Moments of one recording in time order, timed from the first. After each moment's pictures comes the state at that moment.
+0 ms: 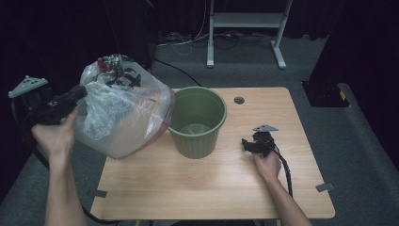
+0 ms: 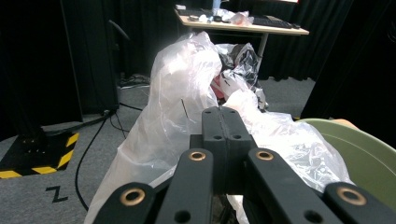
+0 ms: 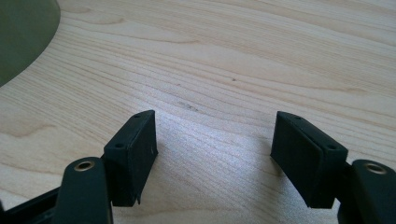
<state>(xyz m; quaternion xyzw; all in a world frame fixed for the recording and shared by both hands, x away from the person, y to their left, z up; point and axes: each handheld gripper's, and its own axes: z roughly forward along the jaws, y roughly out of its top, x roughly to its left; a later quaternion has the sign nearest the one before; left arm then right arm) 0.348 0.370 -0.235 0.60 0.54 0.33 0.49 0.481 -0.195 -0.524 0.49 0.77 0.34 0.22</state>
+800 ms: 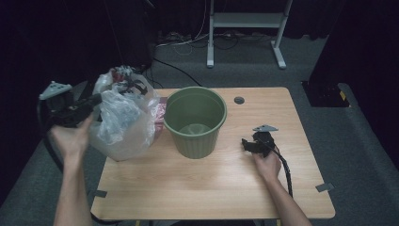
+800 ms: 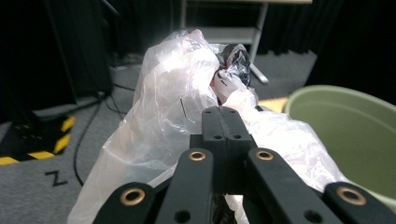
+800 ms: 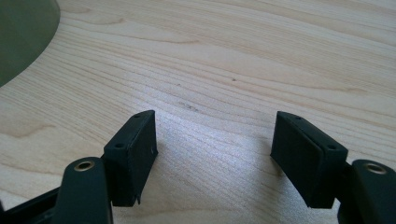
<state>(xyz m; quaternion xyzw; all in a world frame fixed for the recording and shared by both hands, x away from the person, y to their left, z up) 0.373 0.345 -0.270 0.64 0.54 0.30 0.45 0.481 -0.195 -0.524 0.49 0.77 0.34 0.22</state>
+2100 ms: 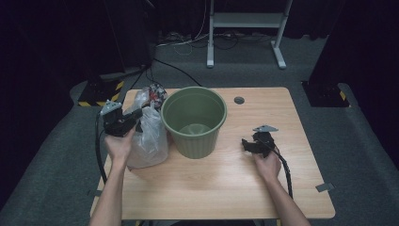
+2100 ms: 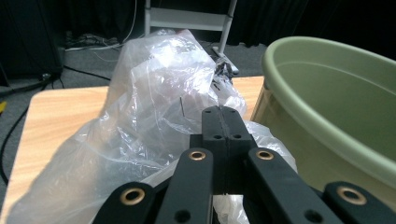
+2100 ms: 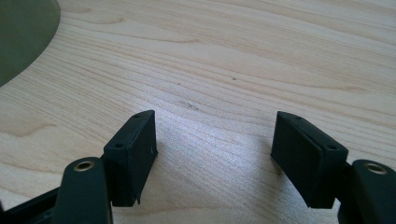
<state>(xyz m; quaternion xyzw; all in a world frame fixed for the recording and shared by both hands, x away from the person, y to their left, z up) 0.420 0.290 -0.376 0.65 0.53 0.25 0.49 0.480 -0.195 -0.524 0.49 0.77 0.34 0.22</state>
